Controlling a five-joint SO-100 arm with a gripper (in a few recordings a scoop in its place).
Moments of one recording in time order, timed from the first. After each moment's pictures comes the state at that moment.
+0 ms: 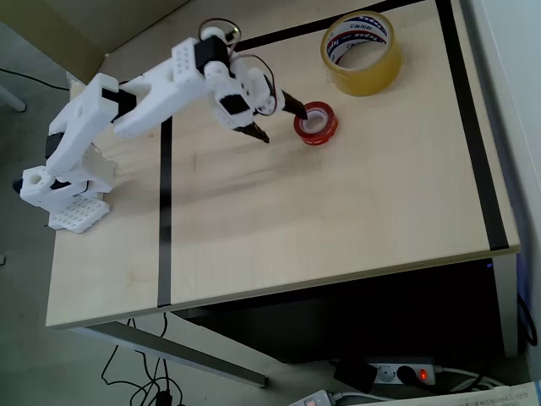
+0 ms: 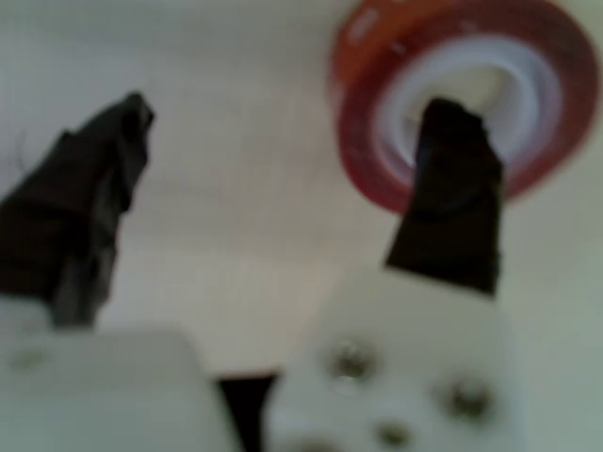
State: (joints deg) arm -4.9 29.2 16.5 102.0 -12.1
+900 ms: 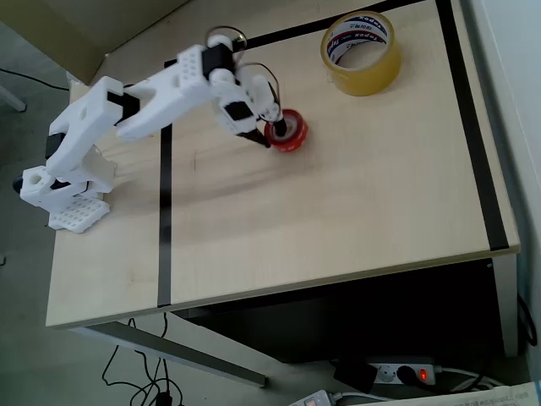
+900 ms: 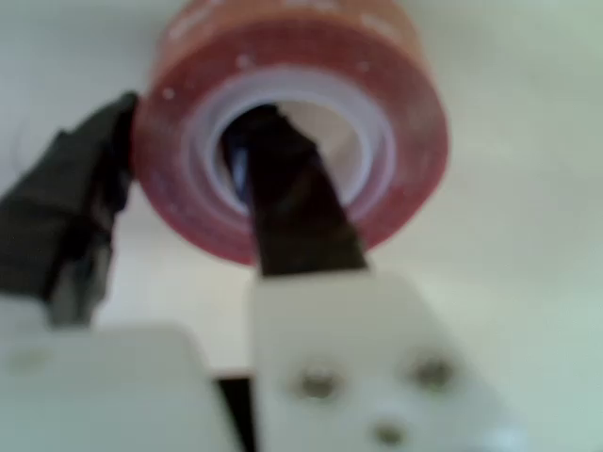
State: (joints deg) arm -3.5 32.0 13.9 102.7 -12.2
